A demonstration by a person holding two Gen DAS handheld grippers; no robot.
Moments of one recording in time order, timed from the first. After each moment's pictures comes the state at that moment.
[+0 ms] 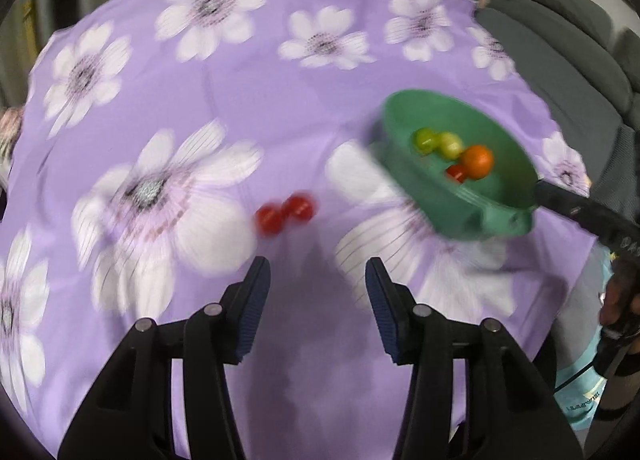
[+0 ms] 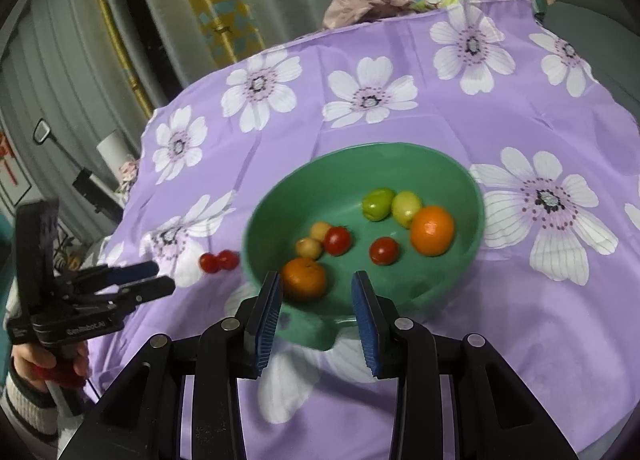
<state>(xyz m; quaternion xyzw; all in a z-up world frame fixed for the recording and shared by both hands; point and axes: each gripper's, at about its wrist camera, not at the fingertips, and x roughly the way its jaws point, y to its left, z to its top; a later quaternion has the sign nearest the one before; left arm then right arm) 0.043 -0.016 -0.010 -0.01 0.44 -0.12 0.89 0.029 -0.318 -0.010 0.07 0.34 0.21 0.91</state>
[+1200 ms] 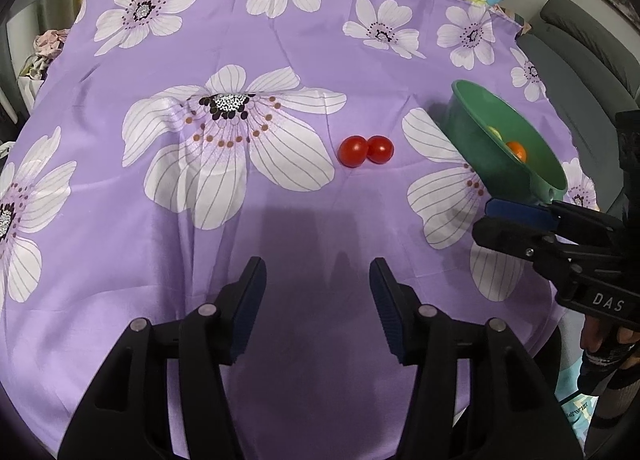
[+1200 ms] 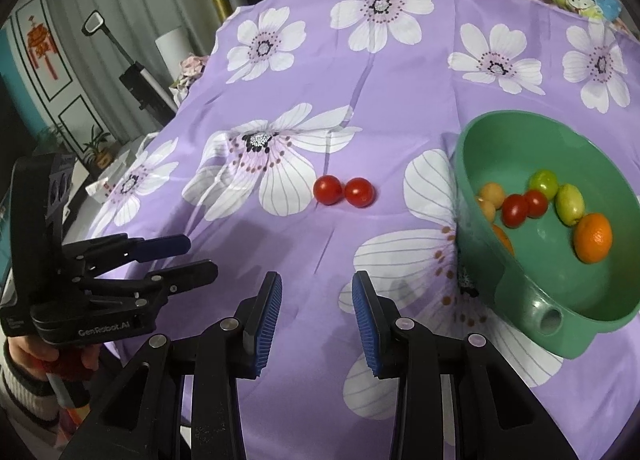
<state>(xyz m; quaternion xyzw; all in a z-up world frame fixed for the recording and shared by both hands) 0.007 0.044 -0.040 -0.08 0.46 -0.08 0.88 0.022 -0.187 -0.038 -0.05 0.42 0.30 0.85</state>
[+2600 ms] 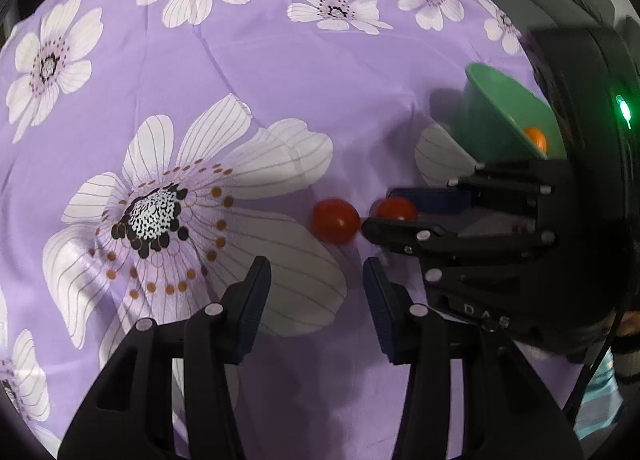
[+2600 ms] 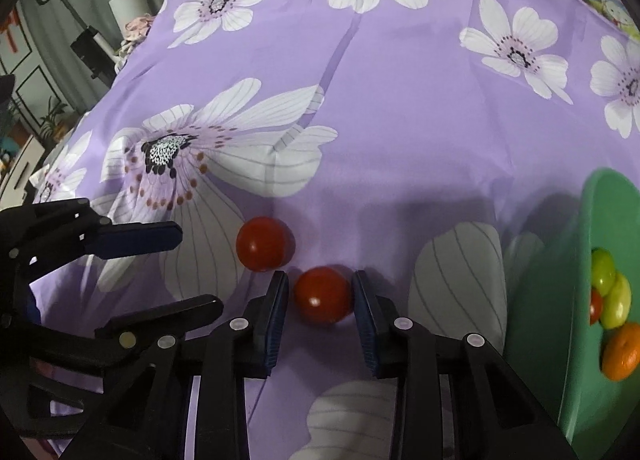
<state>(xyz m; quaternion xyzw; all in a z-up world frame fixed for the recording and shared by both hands) 0.130 0.035 -0.054 0.01 0.48 -0.18 0.86 0.135 -0.126 -0.080 -0.12 0.47 0.25 0.84</state>
